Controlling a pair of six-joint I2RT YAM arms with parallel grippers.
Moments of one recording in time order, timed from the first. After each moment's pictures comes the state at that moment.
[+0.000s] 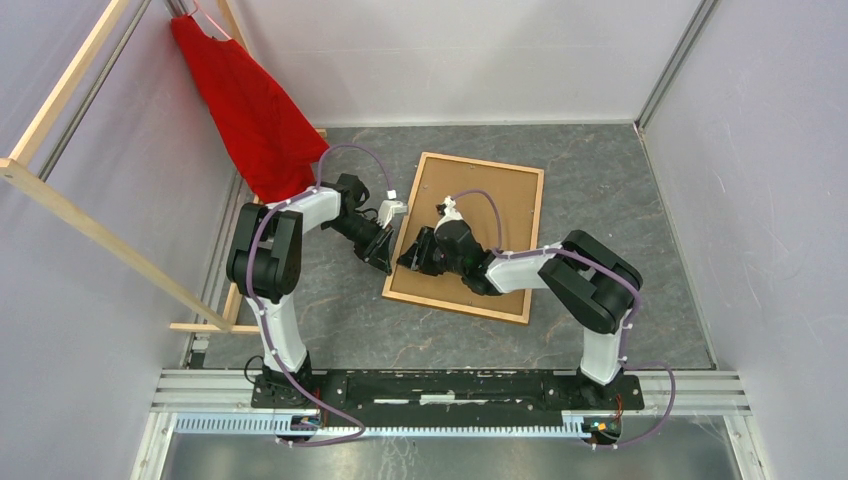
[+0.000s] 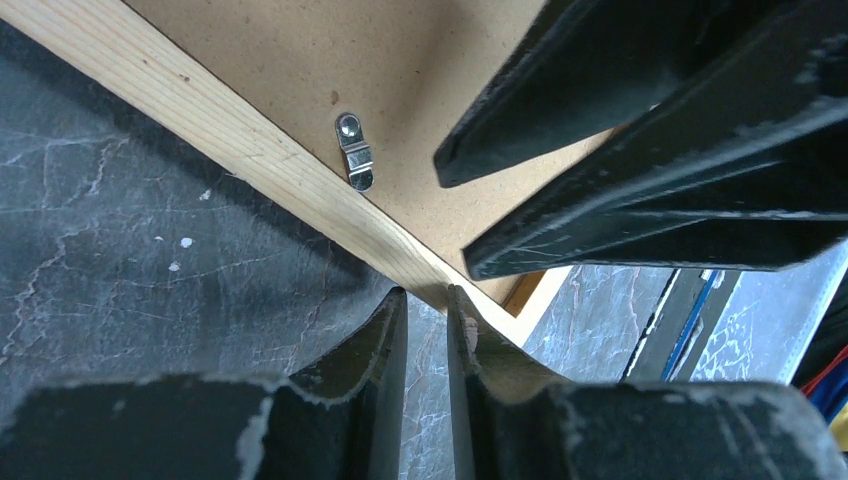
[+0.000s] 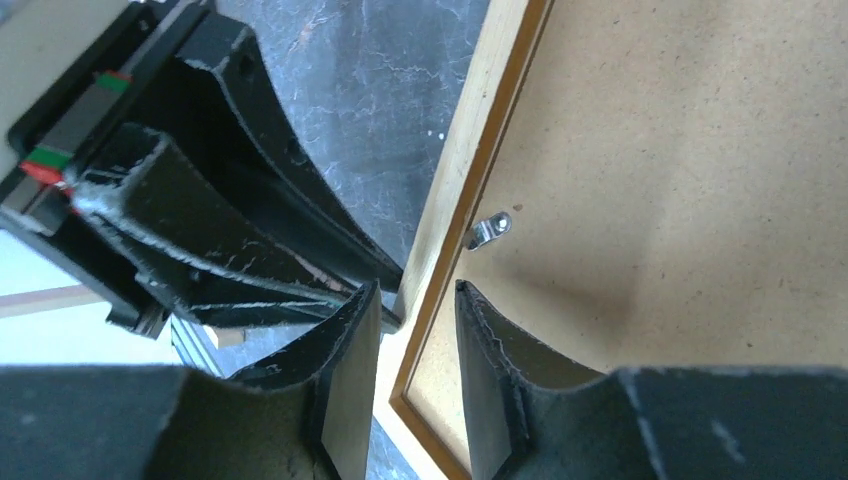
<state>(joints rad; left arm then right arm) -0.25 1.95 1.24 -0.85 0.77 0.63 0.85 1.90 0.91 0.50 -0.04 0.97</state>
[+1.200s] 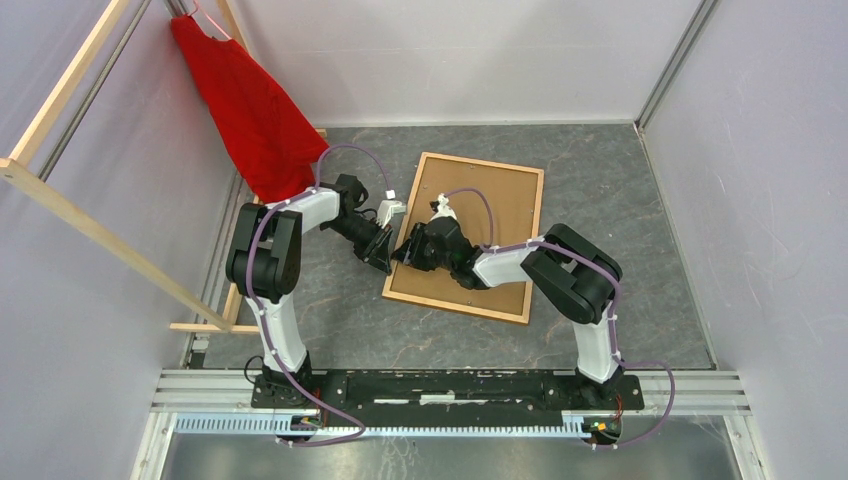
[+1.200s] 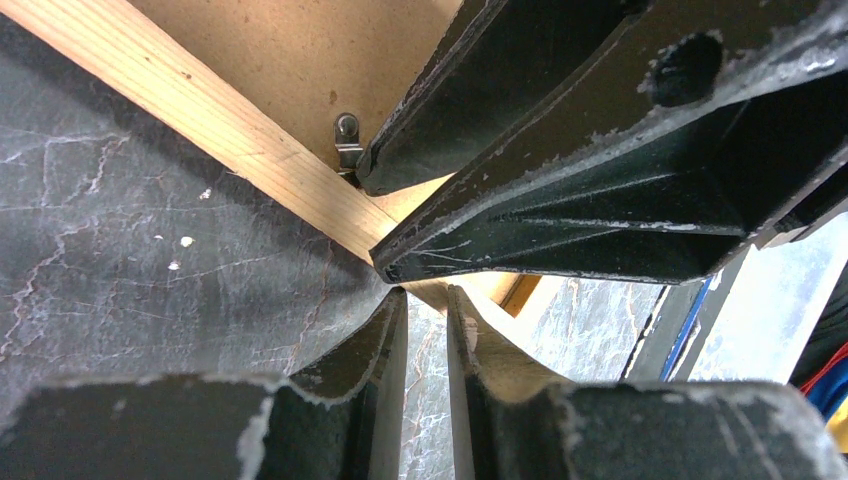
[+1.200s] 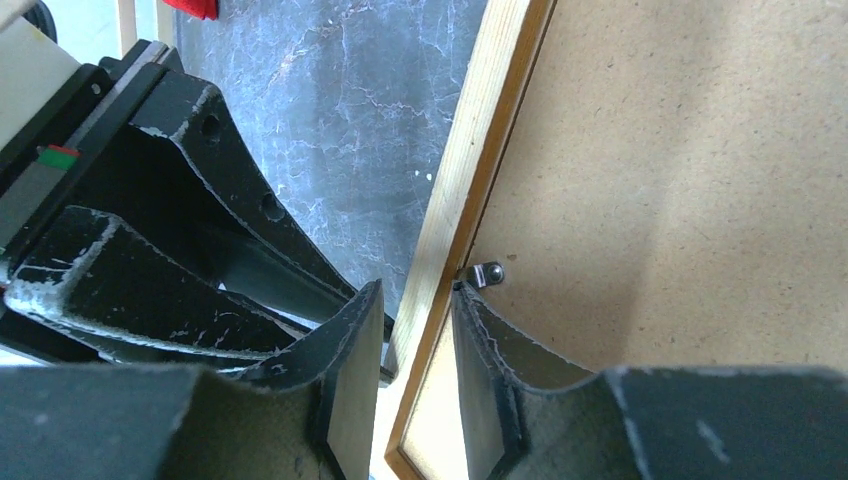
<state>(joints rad) -0.24 1.95 1.24 -0.84 0.78 0.63 0.85 1.99 1.00 0.48 0.01 0.99</state>
